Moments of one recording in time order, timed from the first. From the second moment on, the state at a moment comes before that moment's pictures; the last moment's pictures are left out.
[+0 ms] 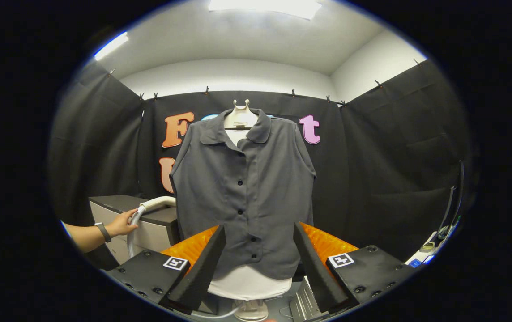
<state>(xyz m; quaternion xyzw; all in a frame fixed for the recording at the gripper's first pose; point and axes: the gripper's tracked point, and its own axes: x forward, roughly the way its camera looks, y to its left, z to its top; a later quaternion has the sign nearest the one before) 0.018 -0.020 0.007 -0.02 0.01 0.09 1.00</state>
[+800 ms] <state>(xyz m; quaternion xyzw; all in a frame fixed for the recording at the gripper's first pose) 0.018 -0.031 0.002 -0.02 0.01 0.09 1.00</state>
